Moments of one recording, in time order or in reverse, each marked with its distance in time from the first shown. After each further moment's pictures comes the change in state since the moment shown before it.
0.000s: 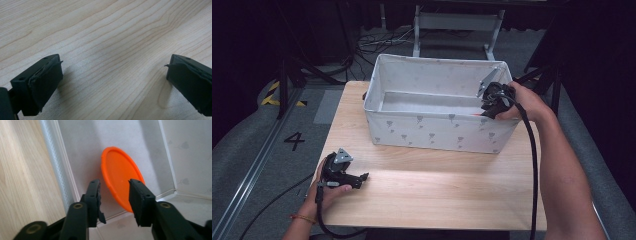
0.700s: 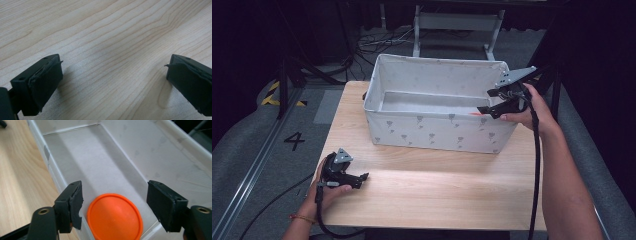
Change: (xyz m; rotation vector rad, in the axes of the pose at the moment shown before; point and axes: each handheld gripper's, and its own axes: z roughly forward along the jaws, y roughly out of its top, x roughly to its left) left arm 0.000 0.000 0.000 0.000 -0.001 0.000; right arm 0.017 -0.028 -0.030 -0.427 -0.124 0.240
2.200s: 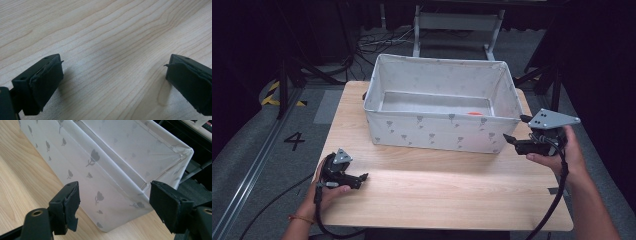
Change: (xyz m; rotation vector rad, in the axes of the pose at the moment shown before) left arm 0.001 -0.001 -0.001 -0.004 -0.002 0.006; right arm 0.068 -0.078 -0.071 -0.061 -0.244 0.044
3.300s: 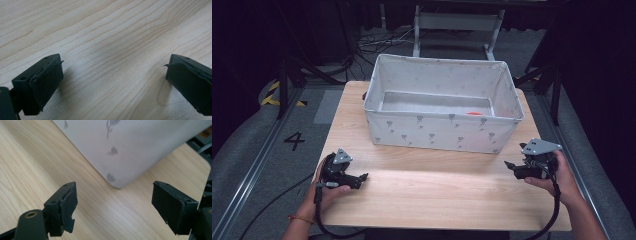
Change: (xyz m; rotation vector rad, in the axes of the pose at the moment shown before) left arm 0.000 0.000 0.000 -0.001 0.001 -0.002; right arm 0.017 -0.092 0.037 0.175 0.029 0.013
